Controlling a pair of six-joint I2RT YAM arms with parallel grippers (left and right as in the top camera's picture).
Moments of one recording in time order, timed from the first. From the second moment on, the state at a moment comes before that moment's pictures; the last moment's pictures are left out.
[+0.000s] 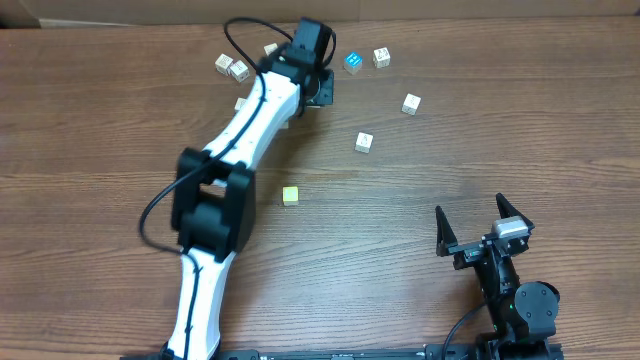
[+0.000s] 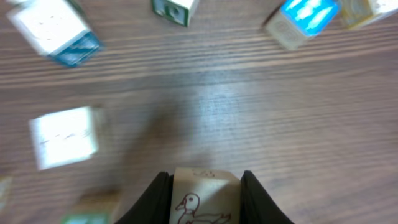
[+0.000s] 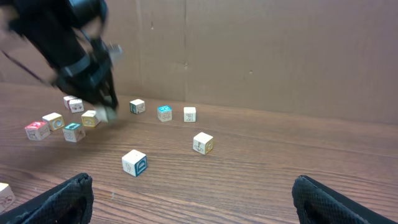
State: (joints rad) left arm -0.39 2.34 2.05 -0.77 -0.06 -0.33; right arm 0.08 0.01 0.02 -0.03 -0.12 -0.04
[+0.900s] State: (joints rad) left arm -0.43 1.95 2.06 -1.51 -0.20 -0.46; right arm 0.08 0.01 0.02 -0.03 -0.12 -0.03
